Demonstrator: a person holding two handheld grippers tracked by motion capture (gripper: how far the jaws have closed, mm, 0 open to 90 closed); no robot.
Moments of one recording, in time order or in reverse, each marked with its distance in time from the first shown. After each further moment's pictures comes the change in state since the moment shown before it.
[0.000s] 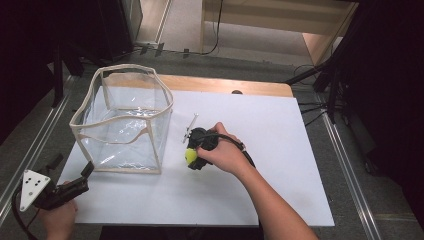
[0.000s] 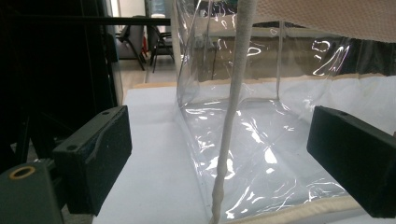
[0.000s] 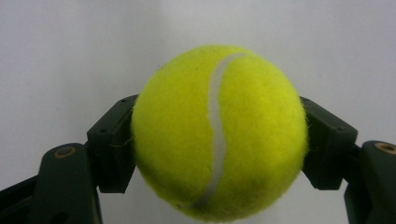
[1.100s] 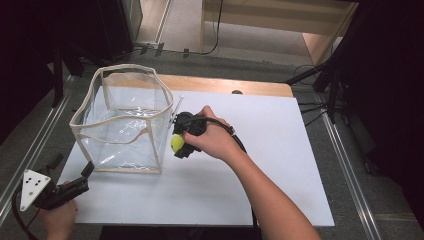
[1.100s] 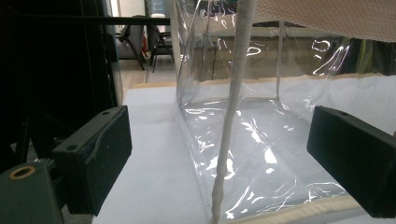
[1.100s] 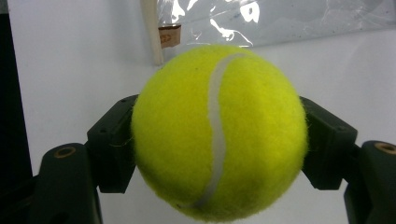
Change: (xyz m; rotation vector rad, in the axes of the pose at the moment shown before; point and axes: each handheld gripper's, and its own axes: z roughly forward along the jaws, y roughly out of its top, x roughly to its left) left arm 0.000 0.000 0.000 0.001 0.001 0.000; right arm 0.000 0.049 -0.039 -0.045 0.025 -0.059
